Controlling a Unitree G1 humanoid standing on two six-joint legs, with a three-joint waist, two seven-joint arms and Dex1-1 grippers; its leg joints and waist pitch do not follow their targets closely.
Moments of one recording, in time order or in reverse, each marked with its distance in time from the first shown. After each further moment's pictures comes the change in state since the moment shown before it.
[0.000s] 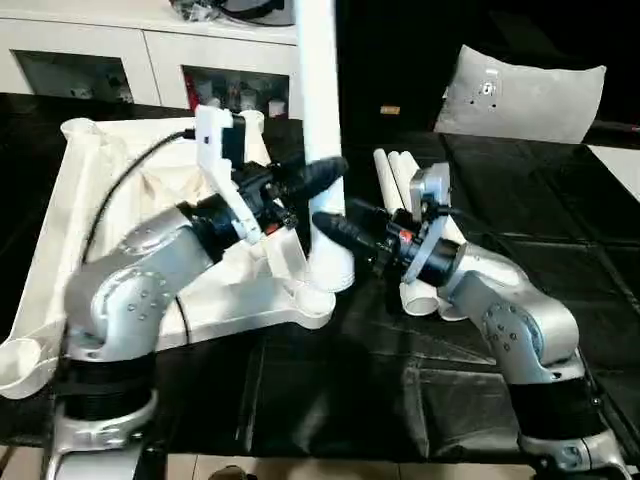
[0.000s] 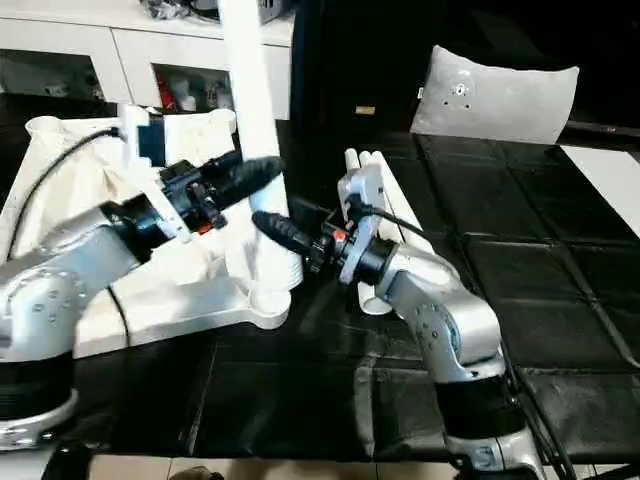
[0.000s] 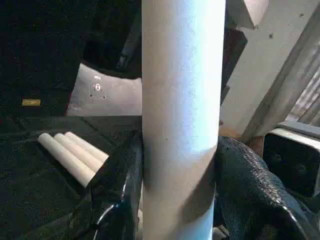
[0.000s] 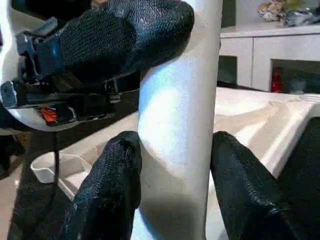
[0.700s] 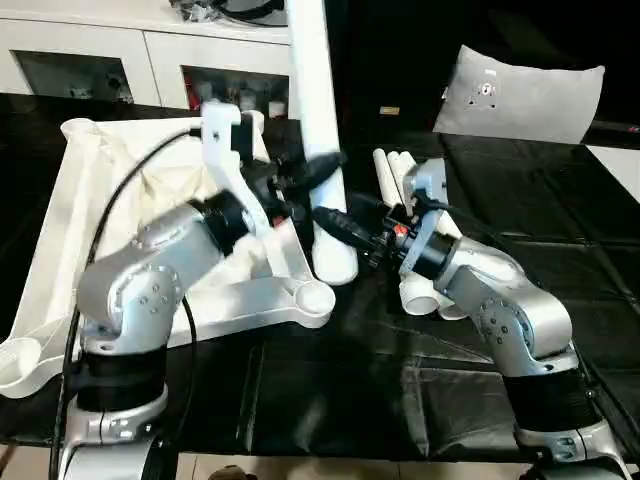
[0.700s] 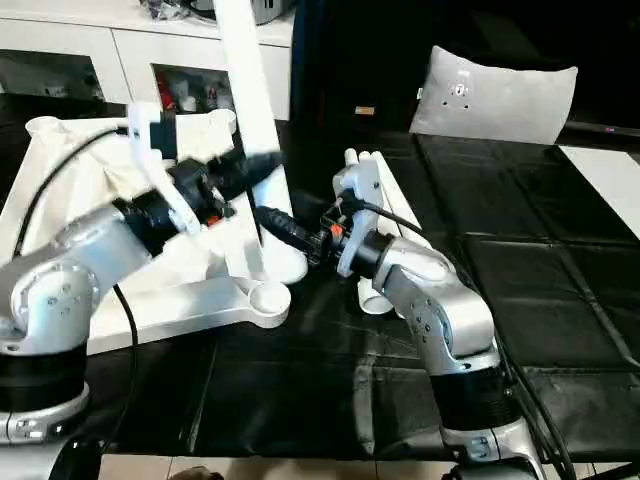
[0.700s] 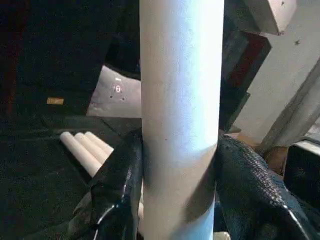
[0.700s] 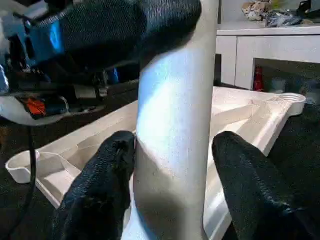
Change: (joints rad) left arm -0.034 -0.034 0.014 0.027 0.015 0.018 0.097; right arm -0.032 0.009 0.003 0.029 -0.022 -0.005 -0.045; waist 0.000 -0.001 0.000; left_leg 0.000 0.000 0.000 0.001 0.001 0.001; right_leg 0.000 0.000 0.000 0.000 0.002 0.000
